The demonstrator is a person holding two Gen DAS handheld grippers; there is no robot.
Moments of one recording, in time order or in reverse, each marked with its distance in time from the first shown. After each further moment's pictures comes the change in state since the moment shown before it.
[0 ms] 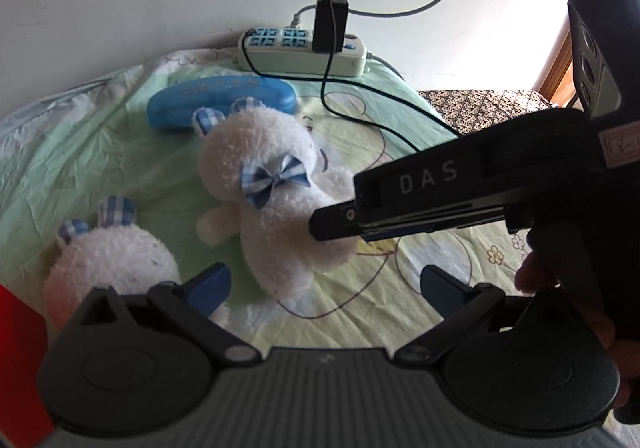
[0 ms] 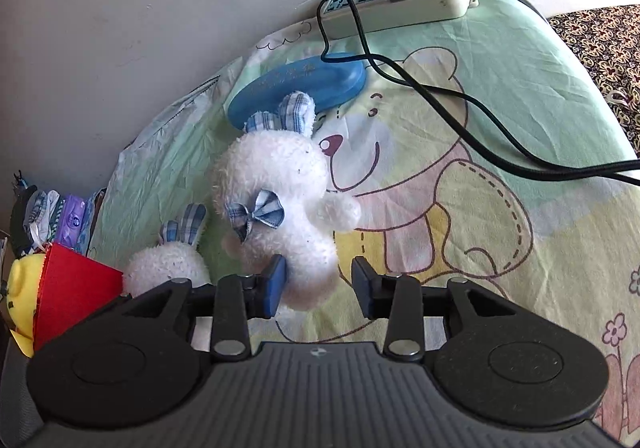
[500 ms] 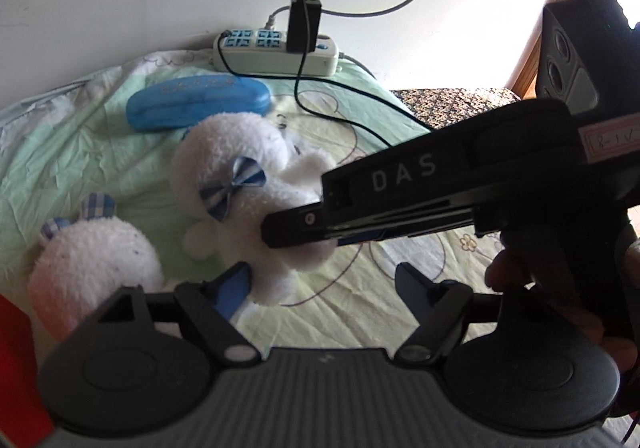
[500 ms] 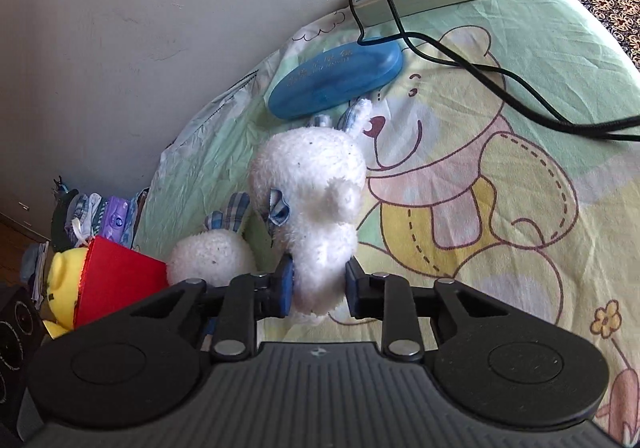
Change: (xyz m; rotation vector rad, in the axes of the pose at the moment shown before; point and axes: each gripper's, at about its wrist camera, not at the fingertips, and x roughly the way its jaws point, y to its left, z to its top) left arm -0.022 -0.007 -0.012 0.049 -0.026 -0.094; right arm -0.012 0.001 -0.016 0.038 0.013 0.145
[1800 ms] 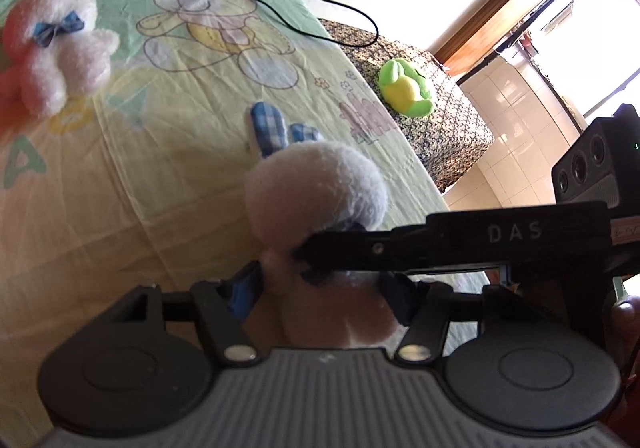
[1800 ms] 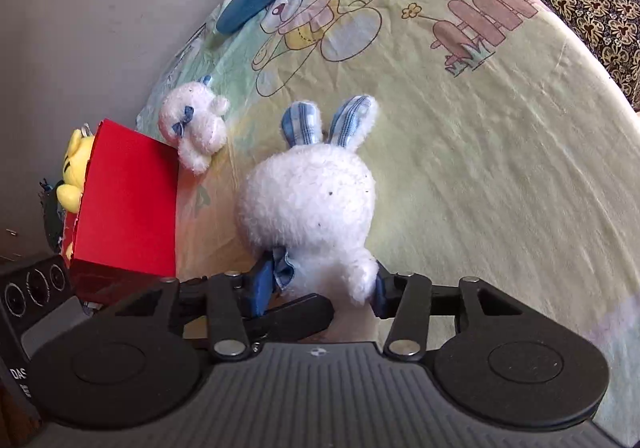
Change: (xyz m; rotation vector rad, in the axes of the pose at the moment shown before) left arm -0.071 -0.056 -0.118 -0.157 0.144 -0.272; right arm -0.103 -0.011 -0.173 0.175 0.012 -0.110
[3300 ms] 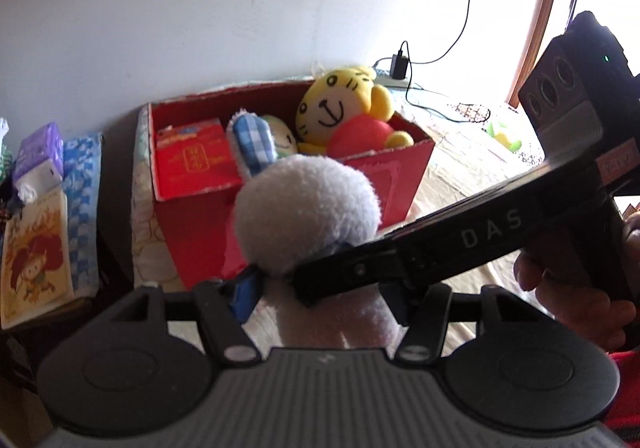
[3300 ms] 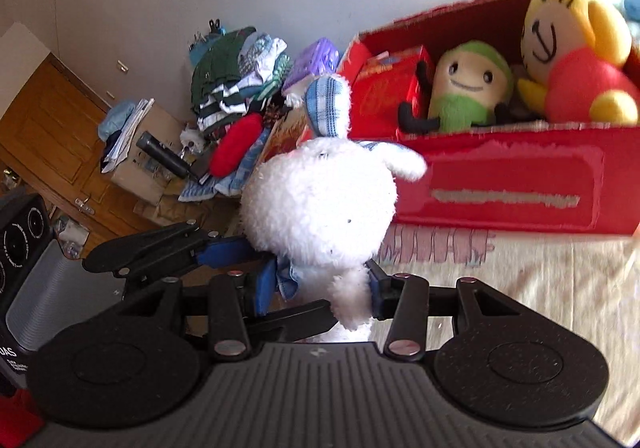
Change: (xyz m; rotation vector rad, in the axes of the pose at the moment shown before) left arm -0.369 0.176 -0.116 0.206 -0.289 0.340; right arm 0.112 0.374 -0.160 -0.490 0.045 0.269
